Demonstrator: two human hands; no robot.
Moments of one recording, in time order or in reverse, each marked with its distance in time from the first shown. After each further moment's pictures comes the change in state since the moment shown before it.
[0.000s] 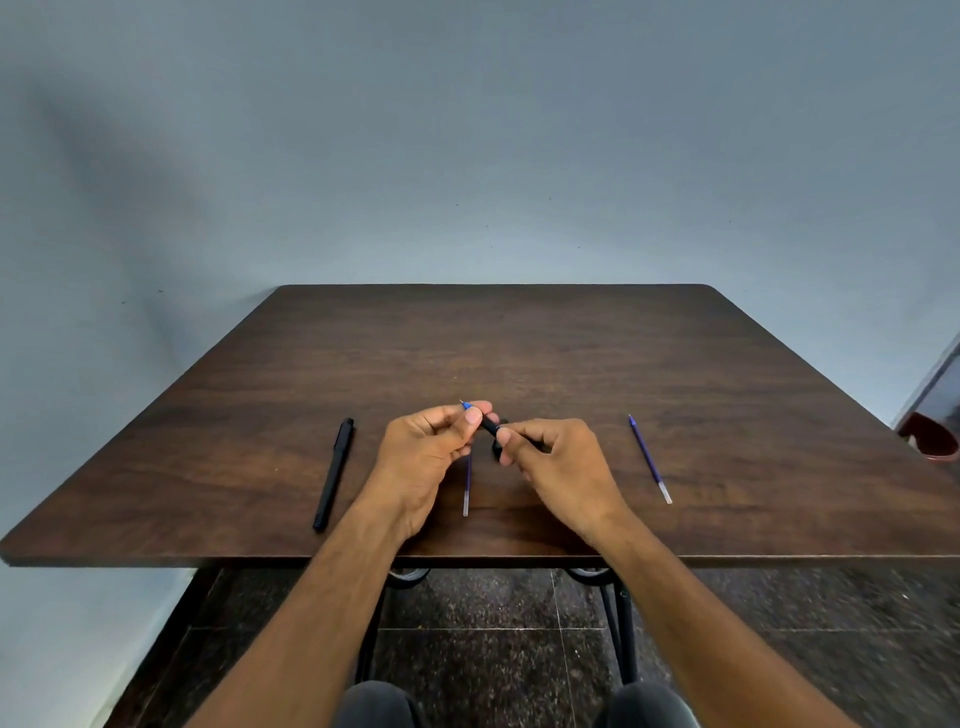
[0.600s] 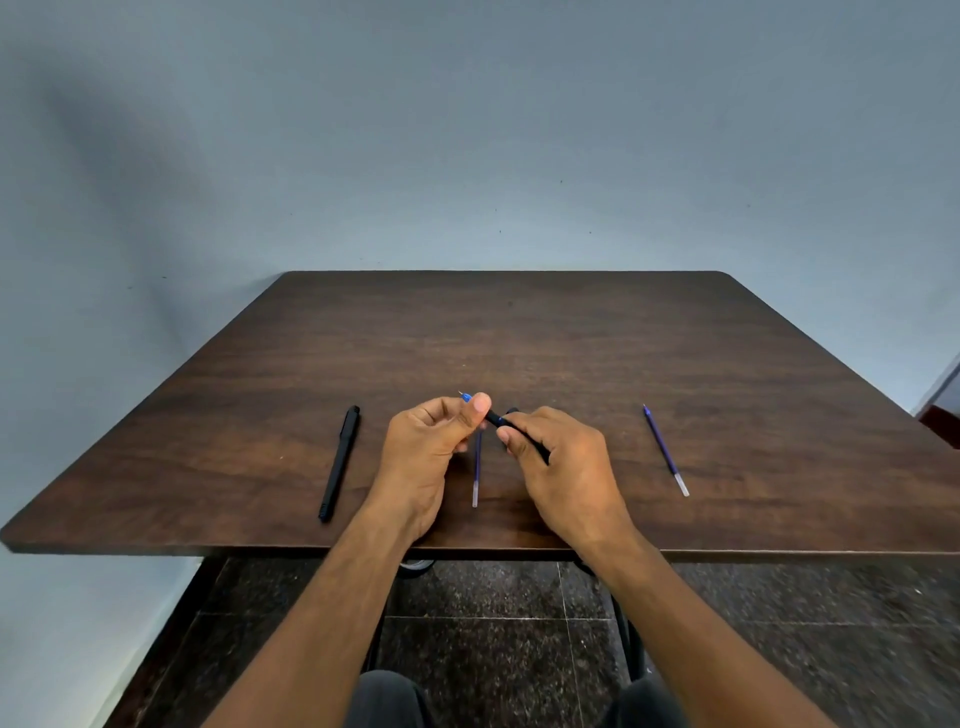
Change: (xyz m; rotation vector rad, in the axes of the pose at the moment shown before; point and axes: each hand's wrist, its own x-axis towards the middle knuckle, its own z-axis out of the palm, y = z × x) left_hand -0.003 -0.007 -0.002 -0.028 0.058 0.073; right_hand -0.008 0.005 0.014 -0.267 0.125 -0.348
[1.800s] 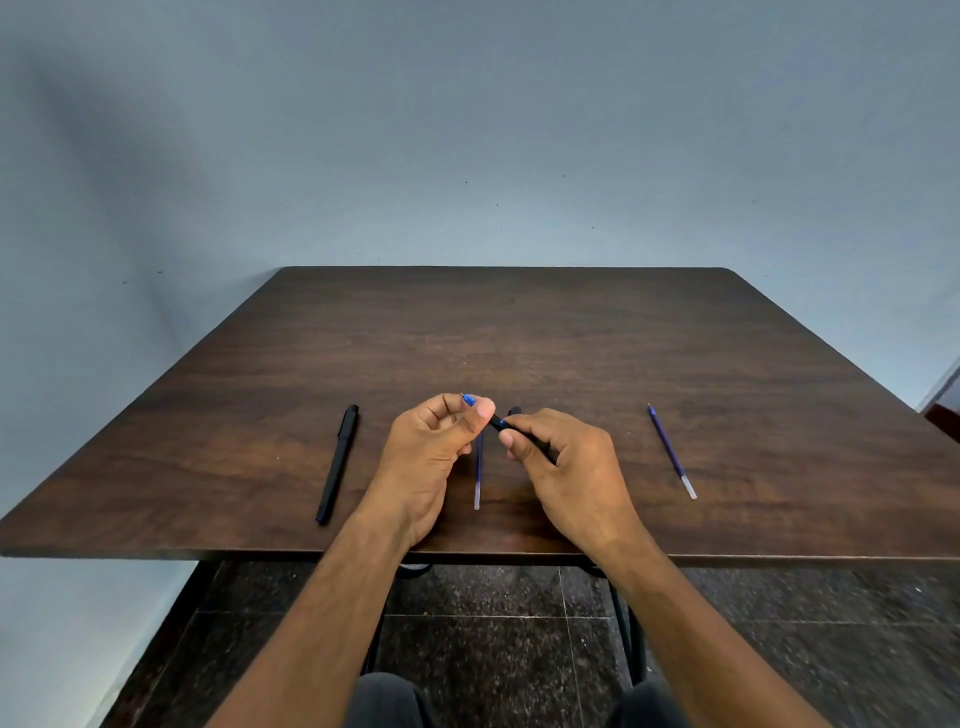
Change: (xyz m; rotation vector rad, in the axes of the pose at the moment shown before) left_hand -0.003 0.001 -0.003 -0.043 -0.074 -0.020; right_hand 0.000 0.009 0.001 0.108 -0.040 0.056
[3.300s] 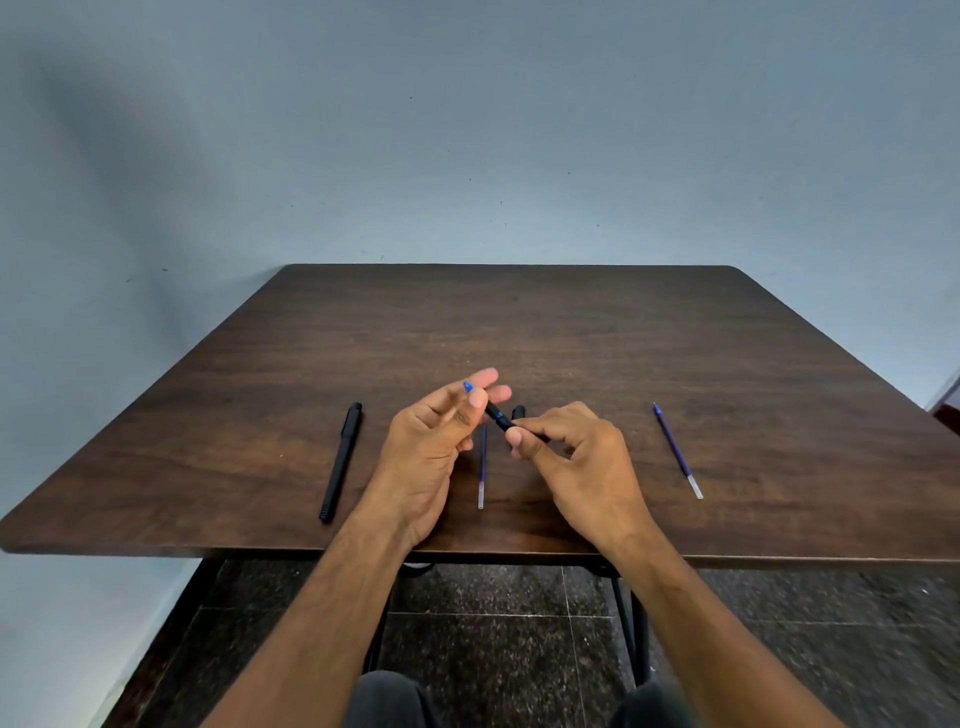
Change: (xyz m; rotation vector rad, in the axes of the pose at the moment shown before) left_hand 0.000 0.000 -0.007 0.054 -0.100 0.051; right_hand 0.000 -0.003 -0.005 0.081 0.031 0.070
